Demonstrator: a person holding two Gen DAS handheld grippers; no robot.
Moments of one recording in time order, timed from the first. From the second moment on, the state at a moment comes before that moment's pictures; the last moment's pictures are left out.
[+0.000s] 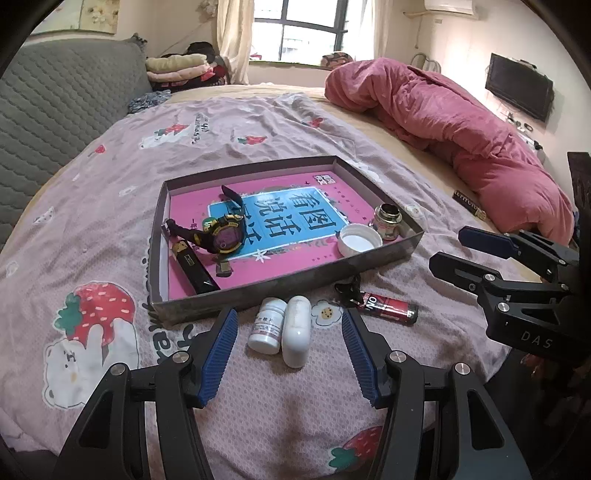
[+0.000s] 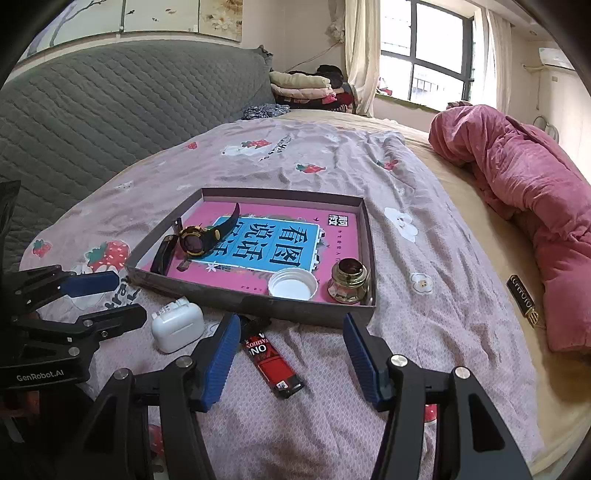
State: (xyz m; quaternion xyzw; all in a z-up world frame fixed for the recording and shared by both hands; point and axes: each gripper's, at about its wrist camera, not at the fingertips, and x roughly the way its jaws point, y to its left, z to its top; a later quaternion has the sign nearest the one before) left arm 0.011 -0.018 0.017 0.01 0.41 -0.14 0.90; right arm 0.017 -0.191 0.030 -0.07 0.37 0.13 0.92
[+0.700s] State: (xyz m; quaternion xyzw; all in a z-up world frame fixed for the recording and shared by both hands) left arm 0.013 -0.031 -0.004 0.03 0.43 -0.15 0.89; right arm 0.021 -0.185 0.012 -0.10 0.41 0.13 0.90
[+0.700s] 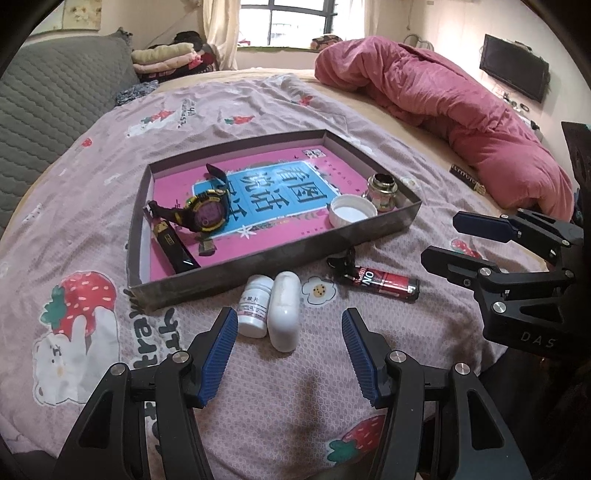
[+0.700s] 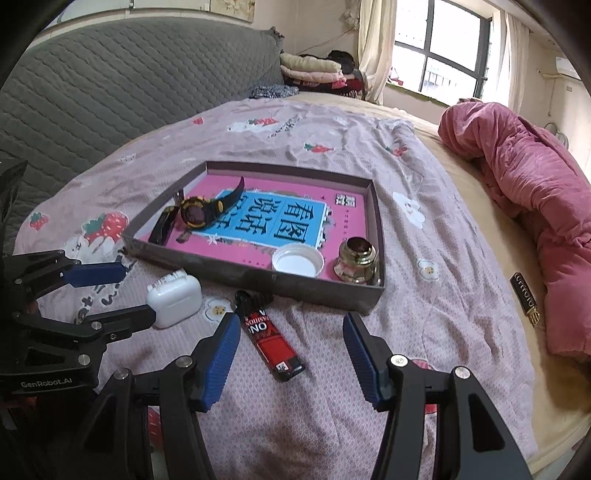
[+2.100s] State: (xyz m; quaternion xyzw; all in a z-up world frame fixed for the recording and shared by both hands) left arm 0.041 -0.045 -0.031 0.03 0.45 -0.19 0.87; right arm 0.049 -0.172 -0.038 -0.14 0.48 0.14 0.85
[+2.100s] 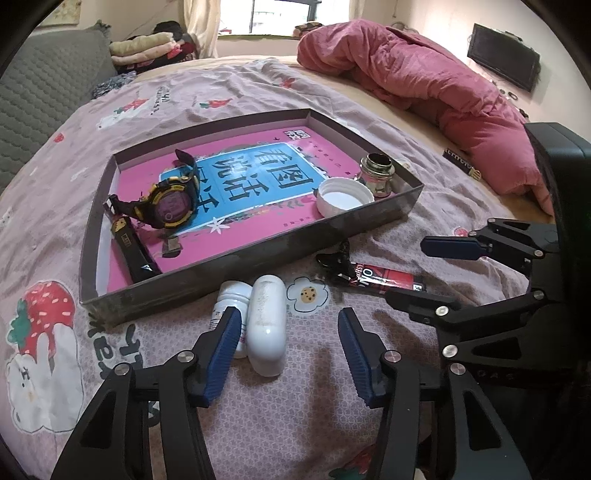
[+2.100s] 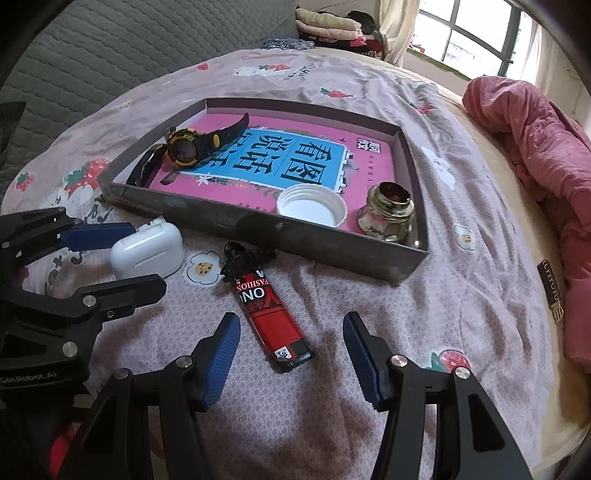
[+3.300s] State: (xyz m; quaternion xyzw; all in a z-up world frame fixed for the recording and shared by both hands) left arm 0.055 -0.049 -0.056 0.02 0.50 -0.19 0.85; right arm 0.063 -0.162 -0.052 -0.13 0.52 0.22 0.82
